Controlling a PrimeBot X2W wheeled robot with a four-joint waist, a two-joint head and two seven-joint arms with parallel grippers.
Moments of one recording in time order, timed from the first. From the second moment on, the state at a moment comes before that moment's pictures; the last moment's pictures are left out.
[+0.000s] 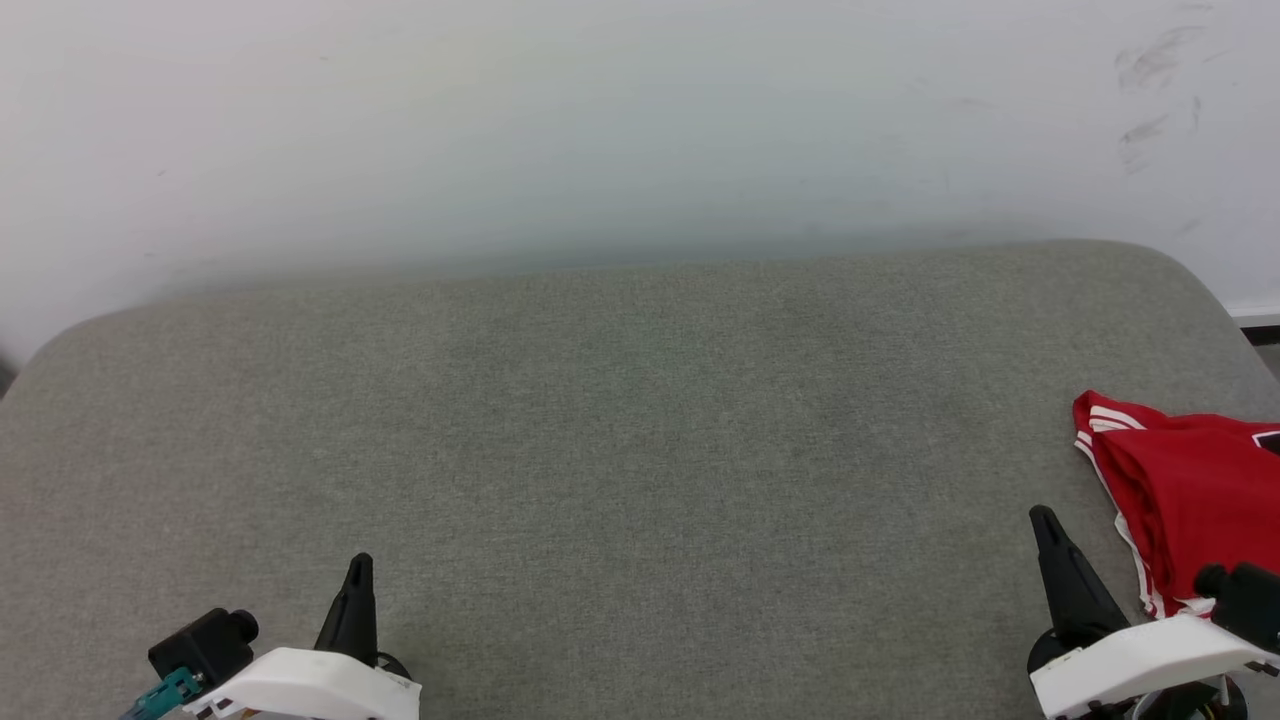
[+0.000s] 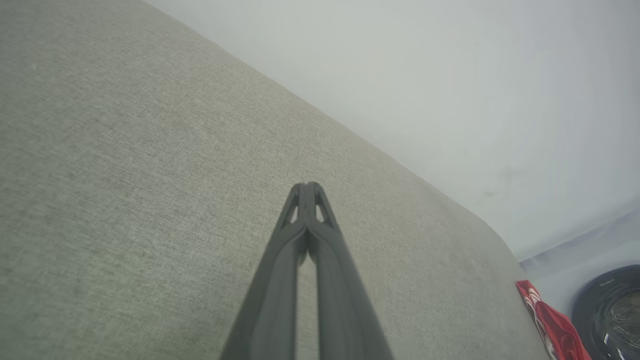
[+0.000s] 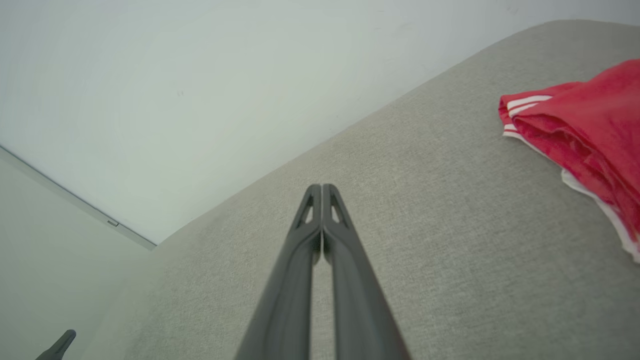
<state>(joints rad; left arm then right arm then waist) 0.00 0.12 -0.05 0.27 -0.75 -0.03 -0.12 0.03 -0.08 -0.03 0.12 0.65 0.13 0.01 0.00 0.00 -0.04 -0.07</state>
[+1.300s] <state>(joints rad) -0.05 0.09 0.04 0.26 -1.19 -0.08 0.00 -0.04 -0.06 -0.07 0.18 1.14 0.13 0.06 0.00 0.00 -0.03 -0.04</state>
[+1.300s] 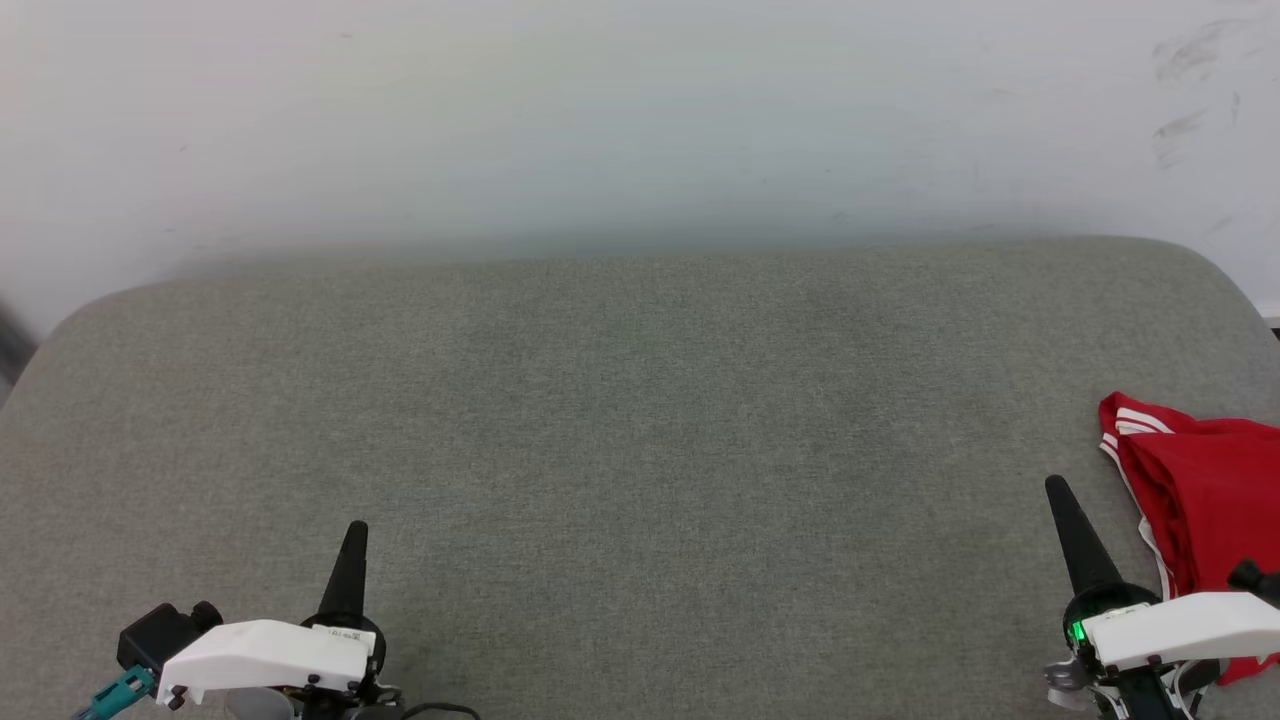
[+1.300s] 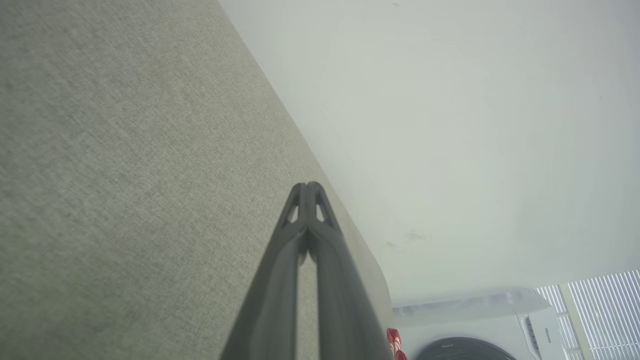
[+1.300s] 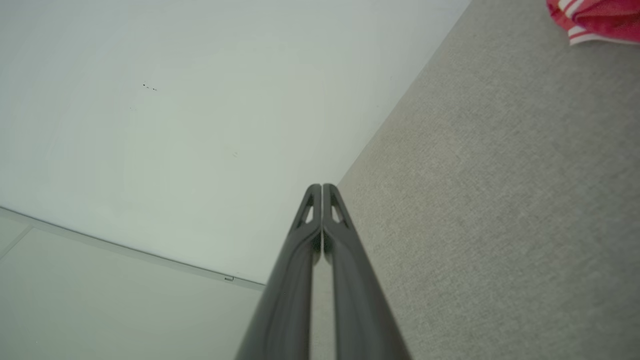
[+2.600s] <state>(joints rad) -0.09 0.06 0.10 0.25 -1.51 -0.12 0.09 -0.08 -0.06 -0.10 0.23 1.49 0.13 0.10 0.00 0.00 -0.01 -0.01</state>
